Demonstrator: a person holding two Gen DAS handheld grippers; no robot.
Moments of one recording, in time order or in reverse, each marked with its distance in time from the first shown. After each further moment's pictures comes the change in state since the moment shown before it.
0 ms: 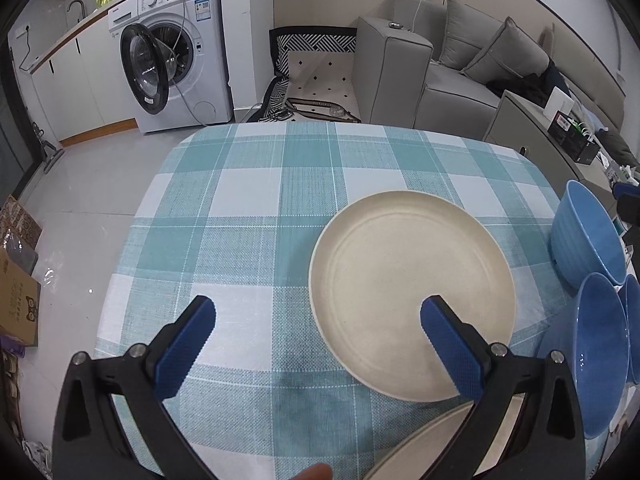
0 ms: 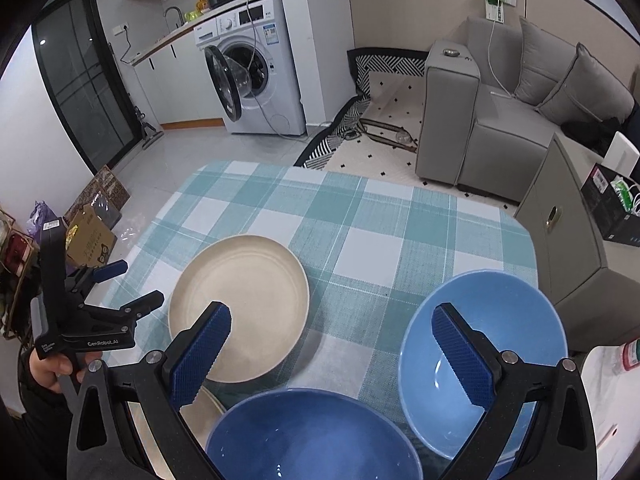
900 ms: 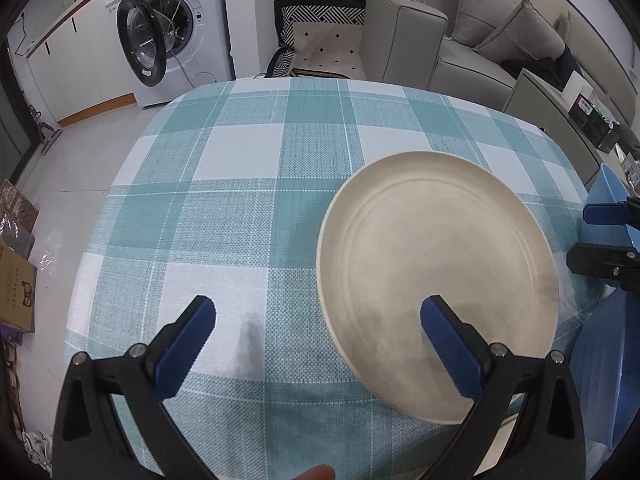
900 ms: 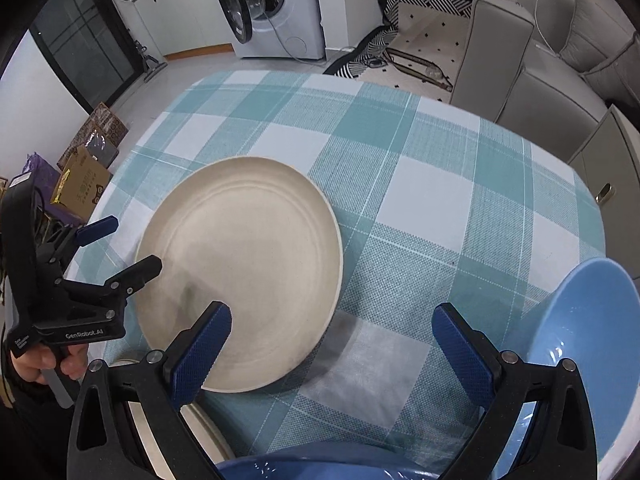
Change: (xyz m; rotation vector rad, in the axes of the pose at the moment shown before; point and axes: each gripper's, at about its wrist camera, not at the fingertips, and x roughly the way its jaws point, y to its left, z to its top) left arm 0.050 0.005 -0.009 -0.012 0.094 0.015; right arm 0.117 0.030 -0.005 -0.056 0.268 0.030
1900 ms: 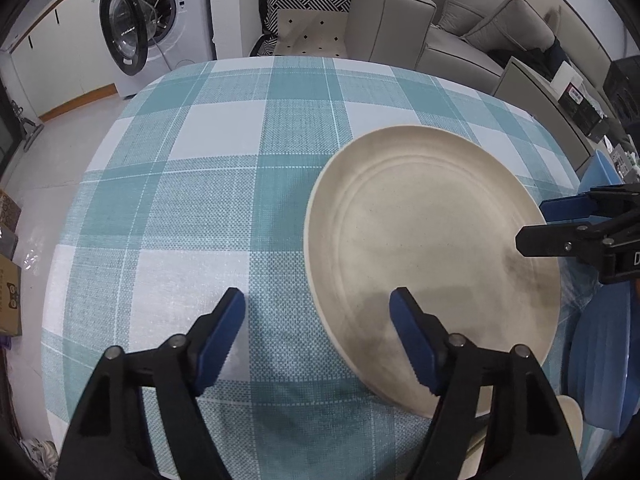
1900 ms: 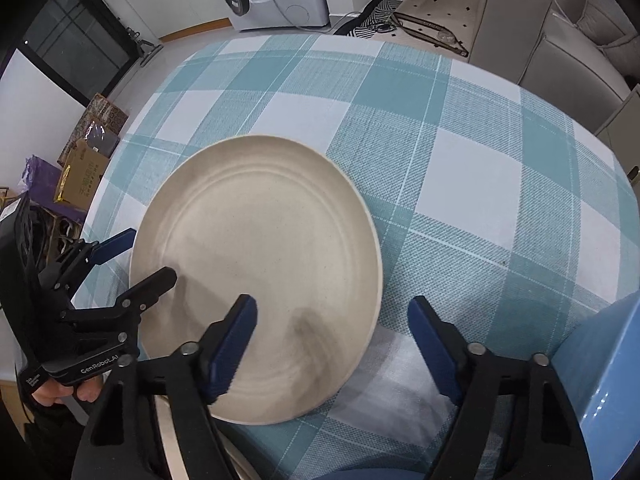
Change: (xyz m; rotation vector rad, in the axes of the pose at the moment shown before) left arm 0.013 0.001 -0.007 0.022 0.040 -0.074; right arm 0.041 0.016 0.019 0.019 0.121 0.049
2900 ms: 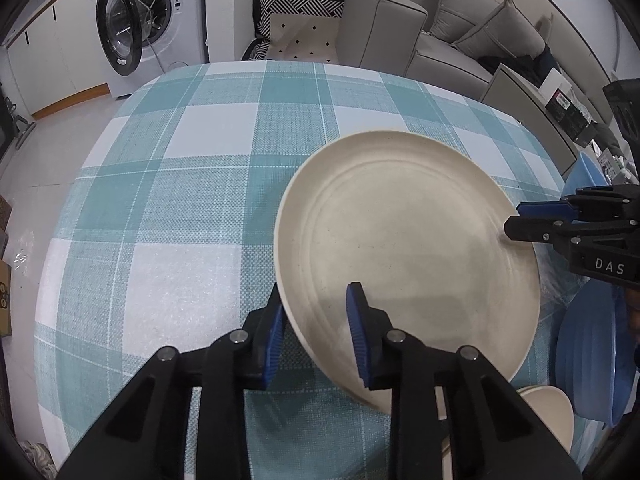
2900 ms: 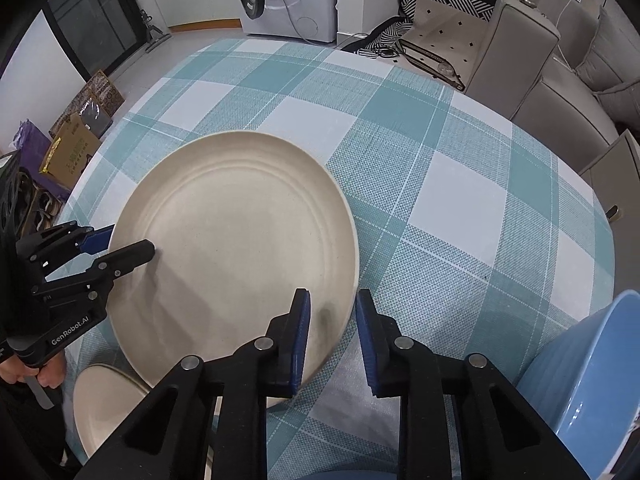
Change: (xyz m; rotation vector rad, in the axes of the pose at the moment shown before) left arm -0.008 0.002 -0.005 -0.017 -0.020 -0.047; right arm -0.011 0.014 -0.017 -0.113 -0.086 -0.127
